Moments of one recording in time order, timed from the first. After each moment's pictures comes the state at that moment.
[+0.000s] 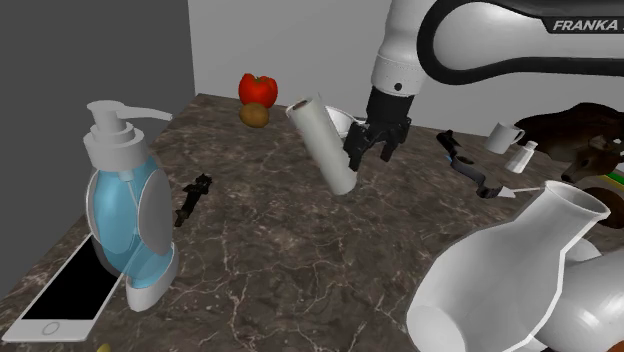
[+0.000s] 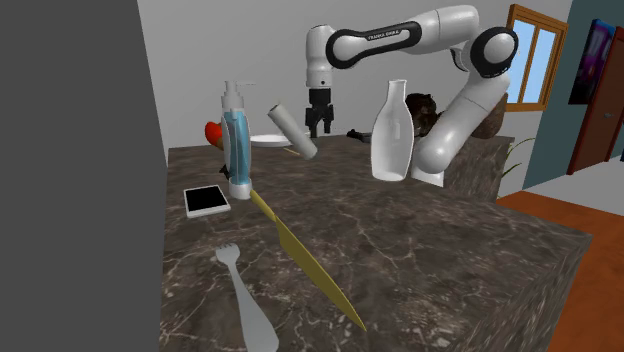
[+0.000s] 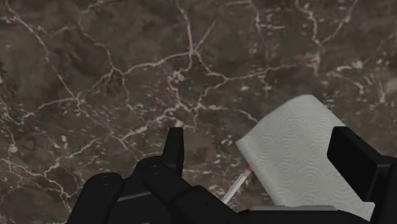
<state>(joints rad) 0.07 -0.54 0.21 -2.29 0.04 1.74 0.39</state>
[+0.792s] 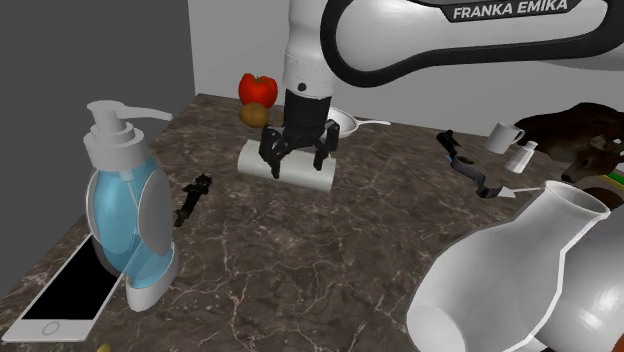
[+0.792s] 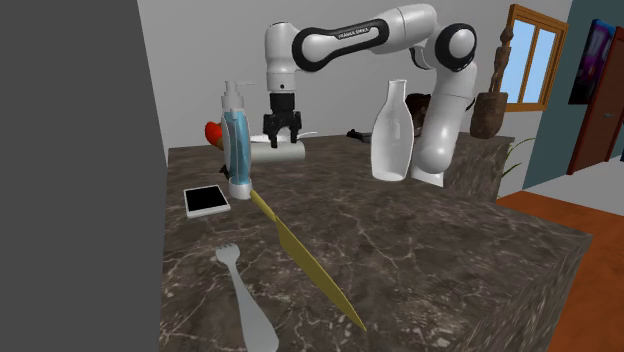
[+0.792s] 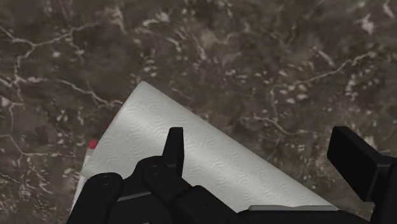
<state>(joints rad) 0.11 -0.17 0.42 -2.00 0.03 1.83 0.70</state>
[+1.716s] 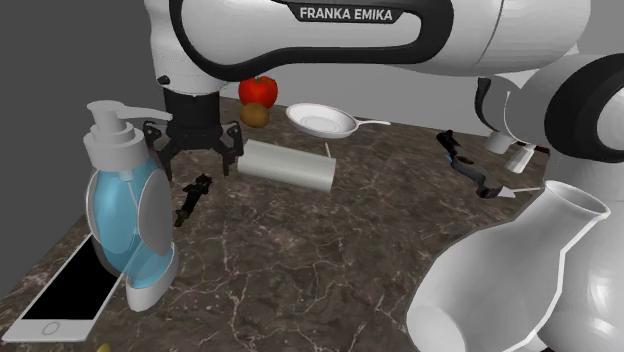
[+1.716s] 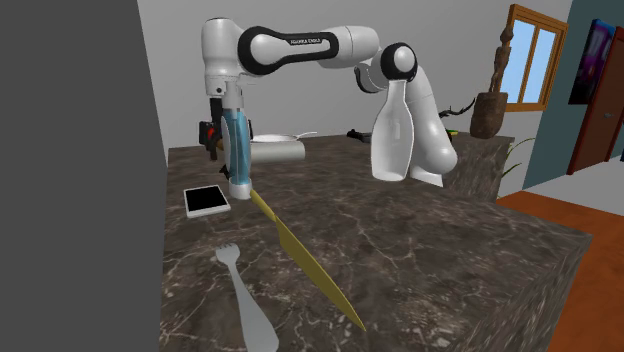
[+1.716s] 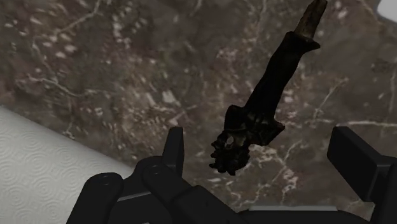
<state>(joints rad) 0.29 0.39 0.51 -1.39 -0.20 1.74 1.05</state>
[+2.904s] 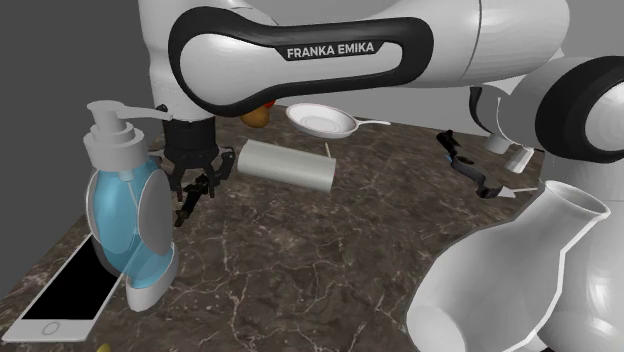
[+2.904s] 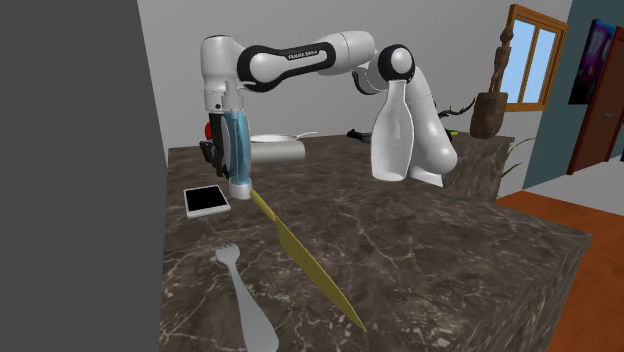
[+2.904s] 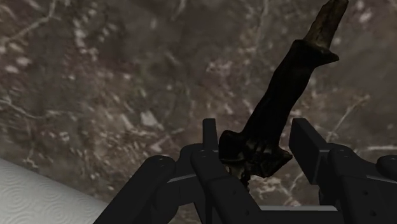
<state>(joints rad) 0.29 0.41 0.50 -1.45 -0.21 1.83 1.07</state>
